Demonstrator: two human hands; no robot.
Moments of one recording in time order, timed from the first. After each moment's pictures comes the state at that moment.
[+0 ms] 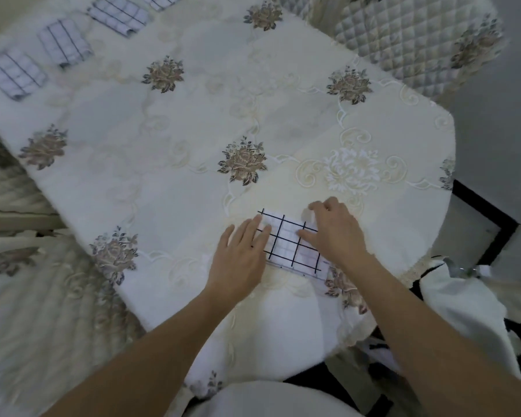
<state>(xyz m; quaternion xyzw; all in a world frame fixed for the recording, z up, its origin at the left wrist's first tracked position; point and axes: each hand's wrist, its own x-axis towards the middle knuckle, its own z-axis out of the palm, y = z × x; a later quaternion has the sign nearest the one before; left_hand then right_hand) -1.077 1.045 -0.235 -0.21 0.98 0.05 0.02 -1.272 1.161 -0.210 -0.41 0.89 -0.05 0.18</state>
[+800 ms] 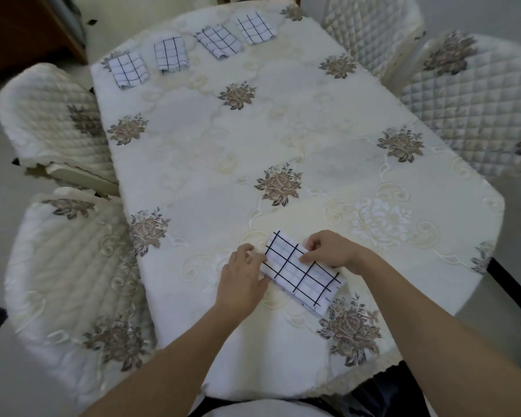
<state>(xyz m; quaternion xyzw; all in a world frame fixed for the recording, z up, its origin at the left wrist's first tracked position) -1.077 1.079 -0.230 -0.46 0.86 0.22 -0.02 -1.317 1.107 -0.188 -0.40 0.72 -0.13 0.56</state>
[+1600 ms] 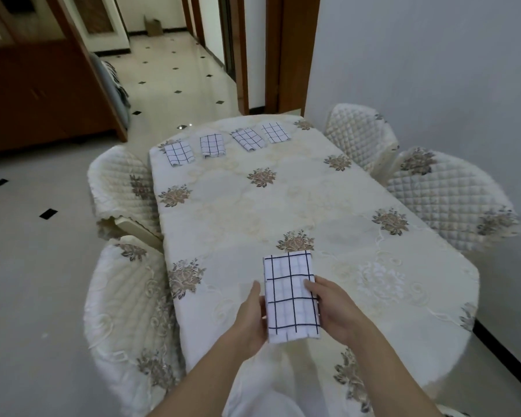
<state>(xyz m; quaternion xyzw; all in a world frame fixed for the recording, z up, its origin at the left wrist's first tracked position) -1.051 1.084 -0.102 -0.52 0.24 0.80 -0.18 -1.214 1.142 -0.088 -0.17 0.60 -0.48 0.62</state>
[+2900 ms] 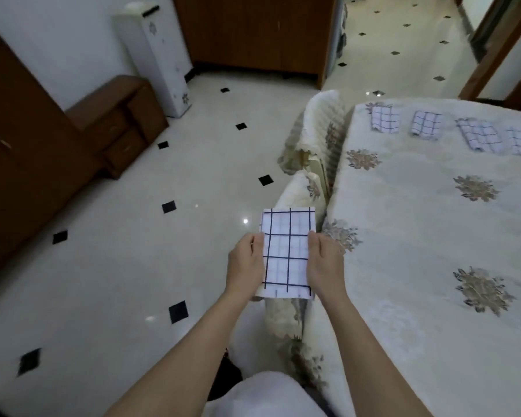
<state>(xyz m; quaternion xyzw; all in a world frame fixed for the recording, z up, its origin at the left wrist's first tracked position) -0.789 1.107 -0.085 -0.76 0.38 0.29 -0.44 -0.929 1.065 -0.087 -0.60 0.59 -0.34 0.41</state>
